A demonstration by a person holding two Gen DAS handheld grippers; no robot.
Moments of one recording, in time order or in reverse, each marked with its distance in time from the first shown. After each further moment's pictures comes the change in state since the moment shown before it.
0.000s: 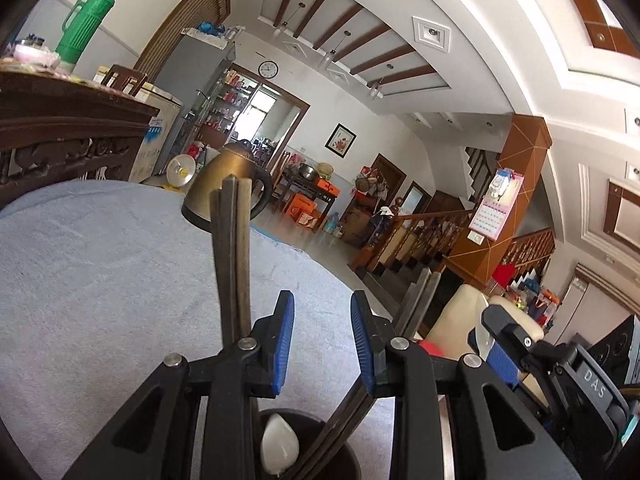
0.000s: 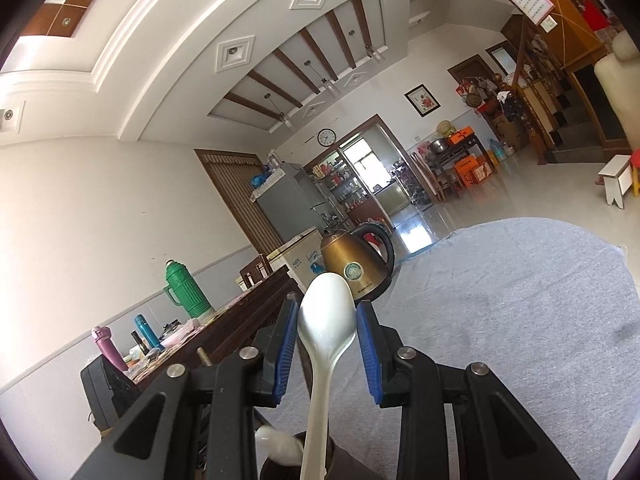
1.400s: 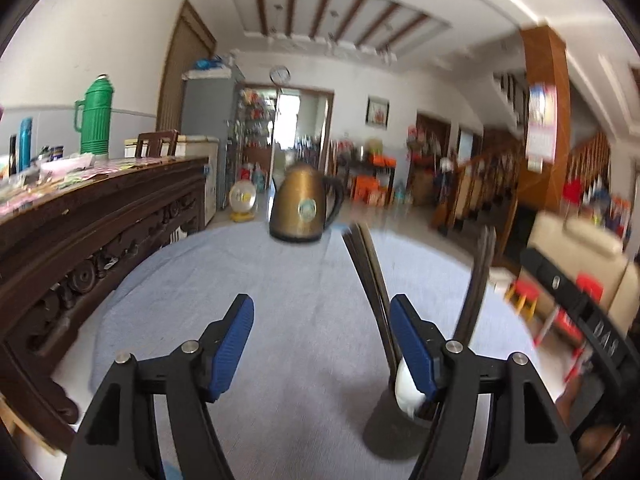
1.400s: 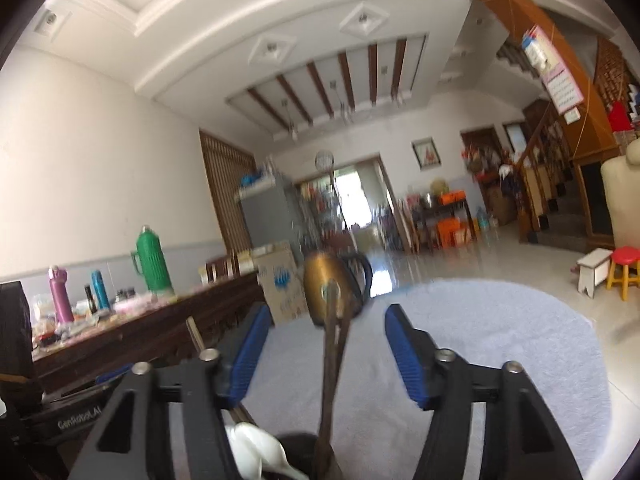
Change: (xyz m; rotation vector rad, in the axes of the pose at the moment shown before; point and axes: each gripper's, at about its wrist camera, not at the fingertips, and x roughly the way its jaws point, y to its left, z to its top) left arm -0.069 -0.007 0.021 0.341 0.105 0.323; right arm 0.000 0.058 -0.027 -0.287 -0.067 -0.137
